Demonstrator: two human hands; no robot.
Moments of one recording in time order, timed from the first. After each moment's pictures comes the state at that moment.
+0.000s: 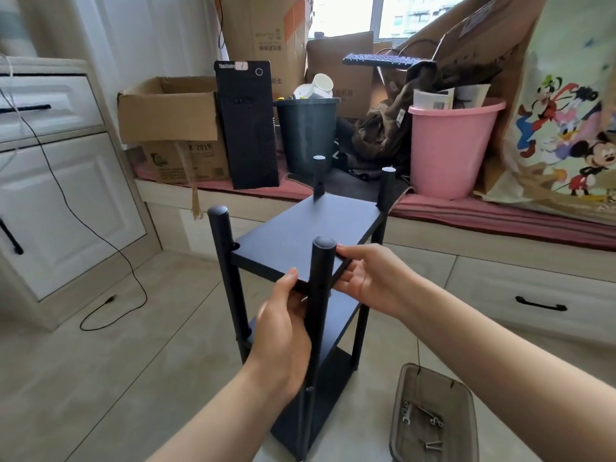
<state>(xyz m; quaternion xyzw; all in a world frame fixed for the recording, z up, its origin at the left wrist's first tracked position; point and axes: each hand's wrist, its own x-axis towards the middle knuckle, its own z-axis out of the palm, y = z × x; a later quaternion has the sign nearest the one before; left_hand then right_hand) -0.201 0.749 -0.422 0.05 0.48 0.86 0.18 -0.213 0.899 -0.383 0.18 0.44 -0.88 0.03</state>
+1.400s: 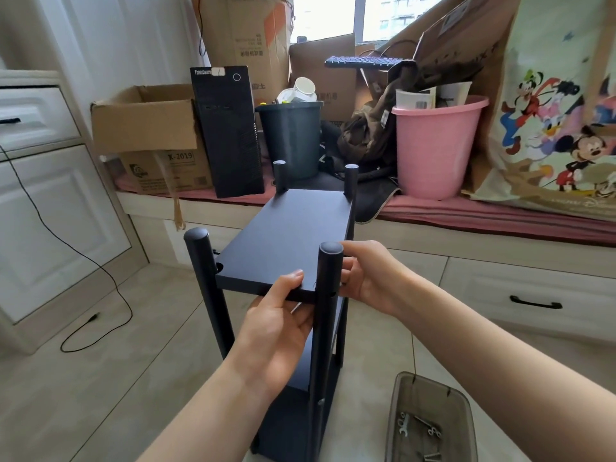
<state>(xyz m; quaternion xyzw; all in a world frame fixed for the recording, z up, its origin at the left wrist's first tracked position) -0.223 0.773 -0.412 0.03 0.42 0.87 0.27 -0.227 0.940 -0.391 0.12 0.59 -0.80 0.00</state>
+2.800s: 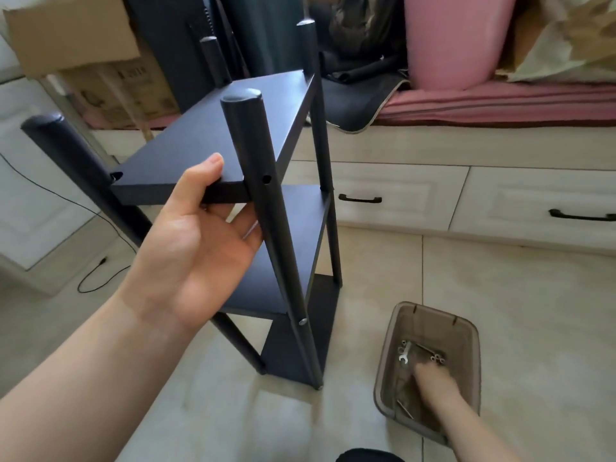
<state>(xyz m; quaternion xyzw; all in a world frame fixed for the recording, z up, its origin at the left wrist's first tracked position) -0.231 0.811 -0.428 0.12 0.46 0.86 0.20 -0.117 1.066 -0.806 0.29 0.91 -0.14 0.26</state>
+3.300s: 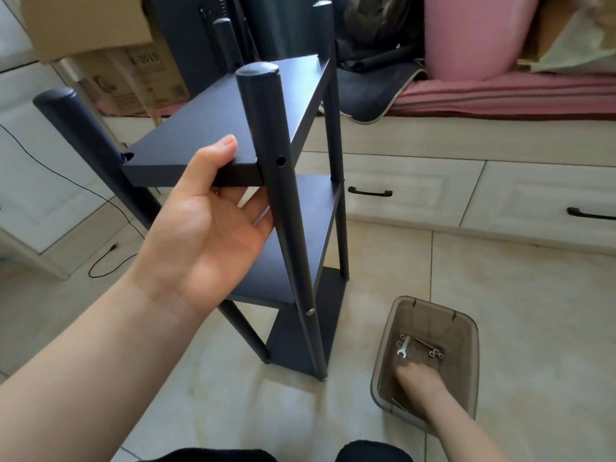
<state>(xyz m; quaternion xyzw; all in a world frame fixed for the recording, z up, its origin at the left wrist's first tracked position) -0.228 0.814 -0.425 0.11 0.46 0.86 0.20 -0.129 1.043 -0.818 0.11 0.95 -0.05 0.29</state>
